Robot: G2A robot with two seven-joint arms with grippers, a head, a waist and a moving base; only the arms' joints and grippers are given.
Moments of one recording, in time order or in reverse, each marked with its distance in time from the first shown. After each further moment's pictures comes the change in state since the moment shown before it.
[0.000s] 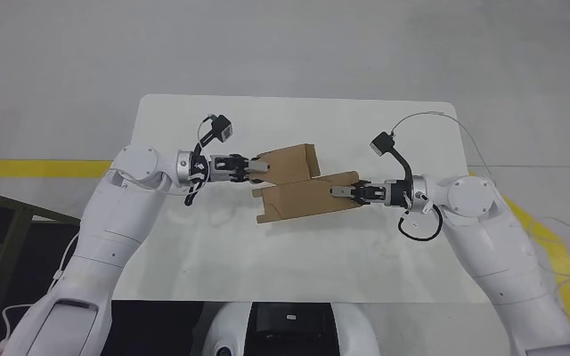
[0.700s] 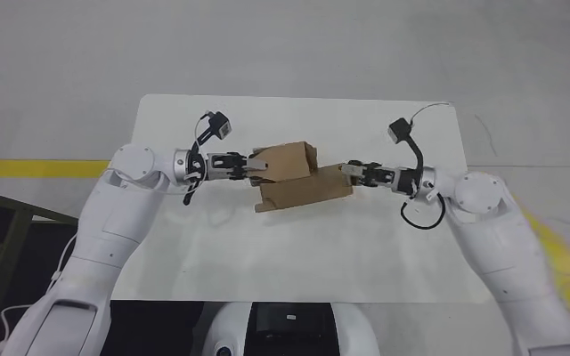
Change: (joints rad) left arm 0.008 0.005 -0.019 -0.022 -0.037 -0.022 -0.009; right arm -0.002 0.005 0.062 0.031 -0.044 0.058 -0.178
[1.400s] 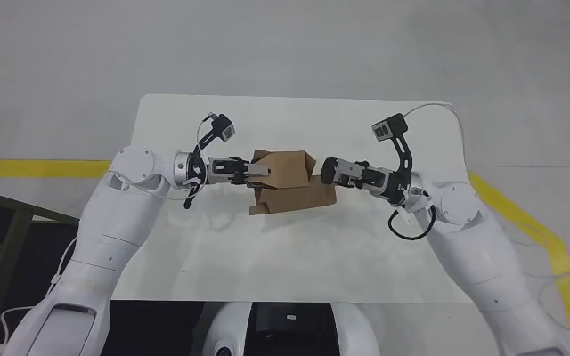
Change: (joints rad) left arm 0.020 0.004 0.000 -0.045 -0.017 -0.016 -0.026; right arm -0.025 -0.052 -0.105 -0.114 0.315 -0.136 -0.038
